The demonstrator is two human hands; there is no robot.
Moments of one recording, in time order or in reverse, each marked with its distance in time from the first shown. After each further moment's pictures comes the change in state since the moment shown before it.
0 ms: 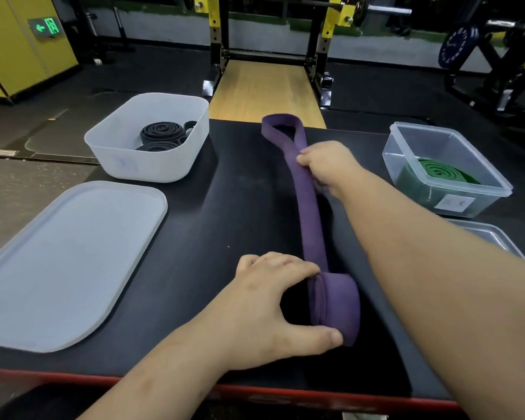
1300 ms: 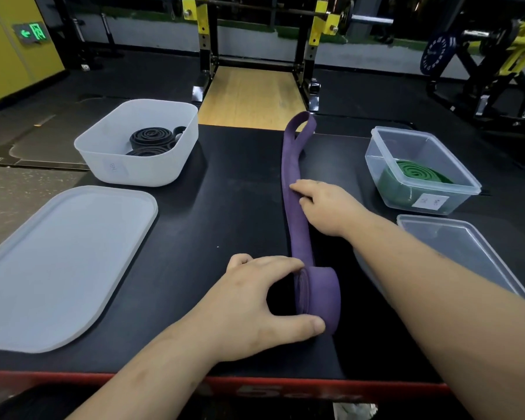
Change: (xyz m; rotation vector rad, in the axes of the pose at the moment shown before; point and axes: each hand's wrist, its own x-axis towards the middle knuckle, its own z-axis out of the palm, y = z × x) left_hand 0.001 -0.006 0.004 0.007 0.022 0.012; right_hand -0.059 0.052 -0.013 -0.586 -0.150 -0.343
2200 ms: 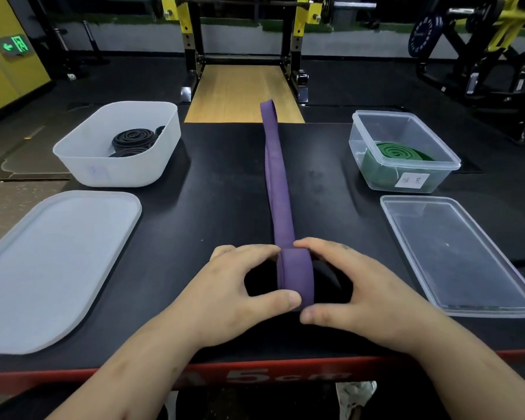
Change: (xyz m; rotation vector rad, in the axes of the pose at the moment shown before) left_hand 0.000 0.002 0.000 0.017 0.048 -0.004; right_hand -0.191 -0.009 -0.012 0.456 -0.091 -0.153
